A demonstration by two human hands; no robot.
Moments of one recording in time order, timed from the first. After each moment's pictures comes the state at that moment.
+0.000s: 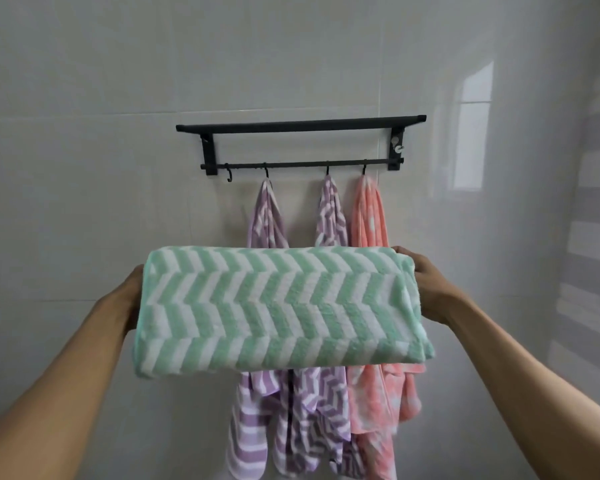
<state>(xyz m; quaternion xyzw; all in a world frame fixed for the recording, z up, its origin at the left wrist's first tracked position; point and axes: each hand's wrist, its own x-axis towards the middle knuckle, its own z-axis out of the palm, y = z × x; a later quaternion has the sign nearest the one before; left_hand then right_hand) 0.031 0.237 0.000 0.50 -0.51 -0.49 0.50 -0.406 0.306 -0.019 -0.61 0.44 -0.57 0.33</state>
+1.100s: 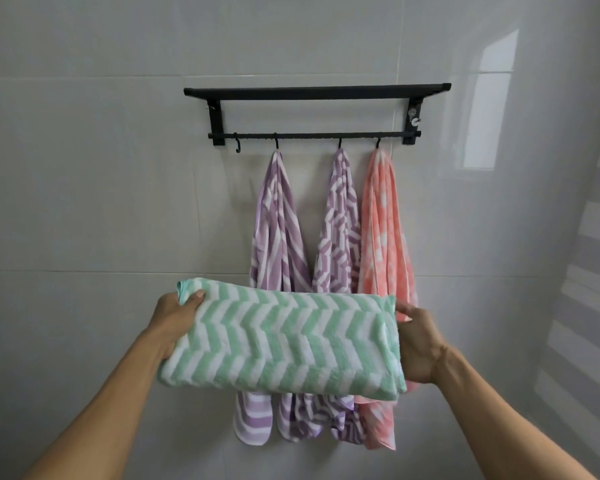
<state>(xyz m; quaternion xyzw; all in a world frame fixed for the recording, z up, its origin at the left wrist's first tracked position) 0.020 0.228 -0.104 0.60 -0.49 -0.37 0.51 -0.365 0.317 -0.134 -0.30 0.40 -0.51 0.70</state>
